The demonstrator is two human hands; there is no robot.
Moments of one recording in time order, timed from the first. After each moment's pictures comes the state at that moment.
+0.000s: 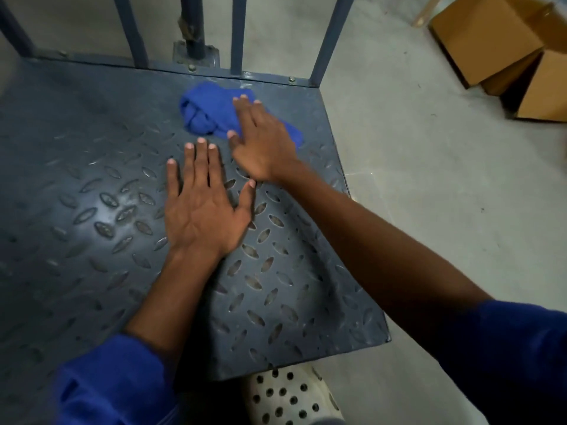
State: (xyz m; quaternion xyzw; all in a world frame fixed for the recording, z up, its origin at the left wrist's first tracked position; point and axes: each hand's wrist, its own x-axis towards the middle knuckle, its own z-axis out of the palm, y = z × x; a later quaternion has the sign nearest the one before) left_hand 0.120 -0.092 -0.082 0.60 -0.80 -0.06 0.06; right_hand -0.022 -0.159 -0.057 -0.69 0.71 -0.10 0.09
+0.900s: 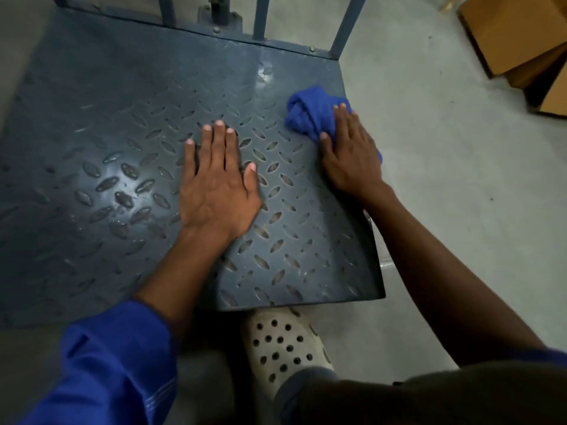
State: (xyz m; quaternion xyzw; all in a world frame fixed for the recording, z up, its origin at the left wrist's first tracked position) left_hand 0.136 -0.045 -0.084 0.59 -0.80 -0.08 0.09; right_hand -0.104 -0.051 -0.067 -0.61 0.79 -0.11 0.03
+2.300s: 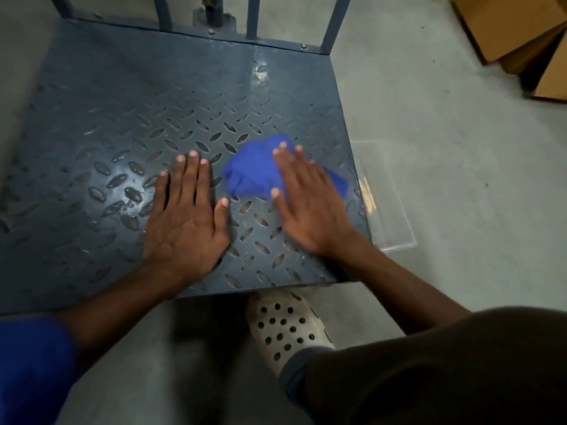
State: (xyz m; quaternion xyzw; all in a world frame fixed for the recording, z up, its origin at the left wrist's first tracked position) left_hand 0.201 0.003 -0.091 0.54 -0.83 -0.06 0.09; right_hand -0.021 0.037 -0.070 -0.73 0.68 -0.11 0.01
